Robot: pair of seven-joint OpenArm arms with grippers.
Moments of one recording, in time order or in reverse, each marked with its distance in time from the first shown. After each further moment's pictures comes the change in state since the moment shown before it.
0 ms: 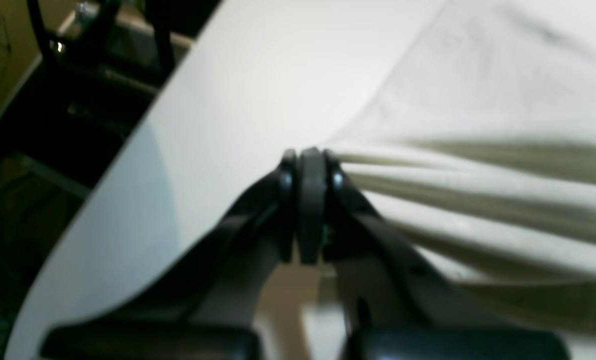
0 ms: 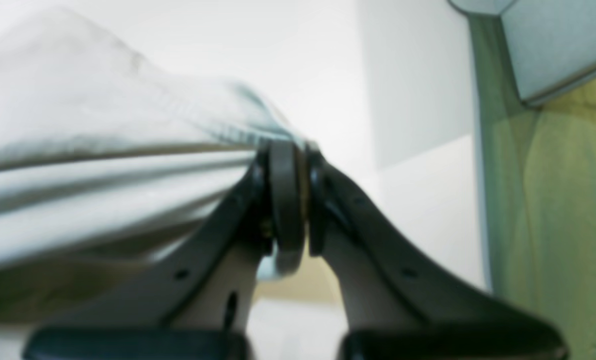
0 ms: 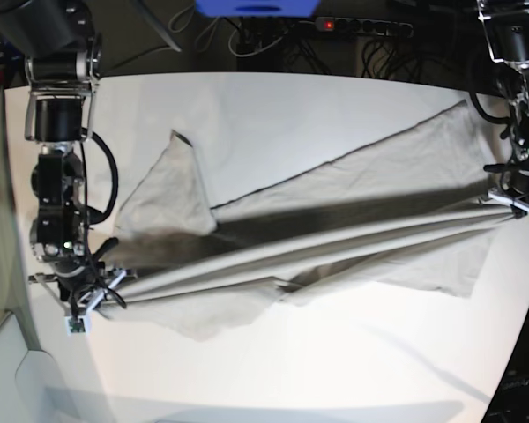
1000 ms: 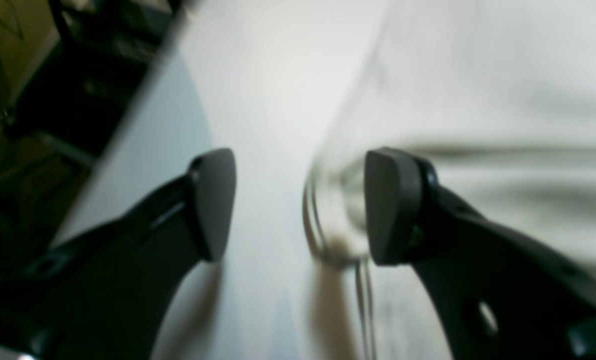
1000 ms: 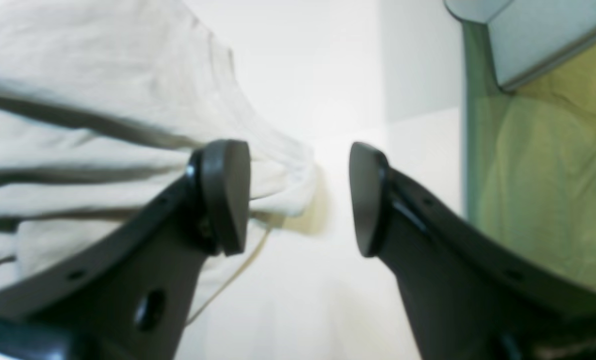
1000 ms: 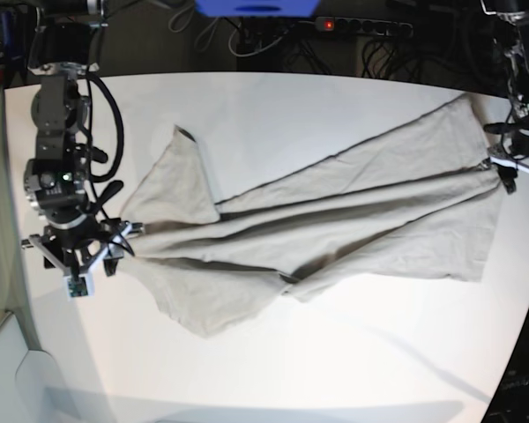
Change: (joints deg) left arm 13.5 3.4 -7.1 13.7 -0.7 0.2 -0.5; right arm -16.2 -1.2 0.5 29.6 -0.1 0.0 -12.1
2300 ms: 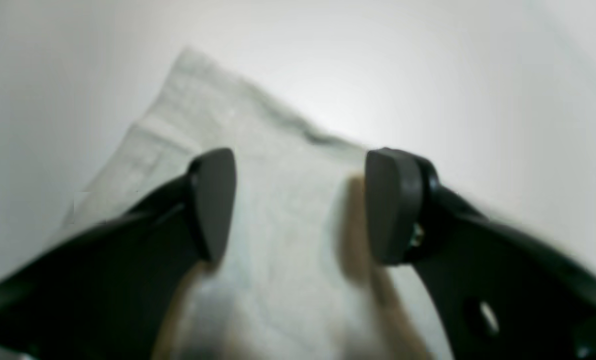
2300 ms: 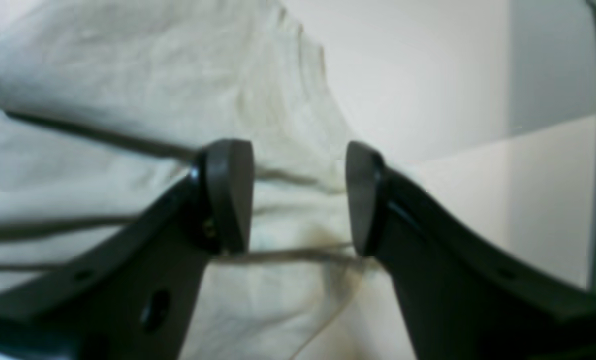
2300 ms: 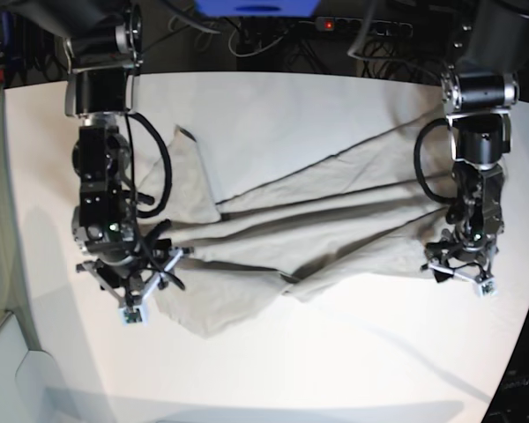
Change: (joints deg) left arm -42.8 5.3 18.9 -47.5 0.9 0.8 -3.9; right arm 12.3 -7.7 -4.9 -15.7 -0.3 0.0 -4.7
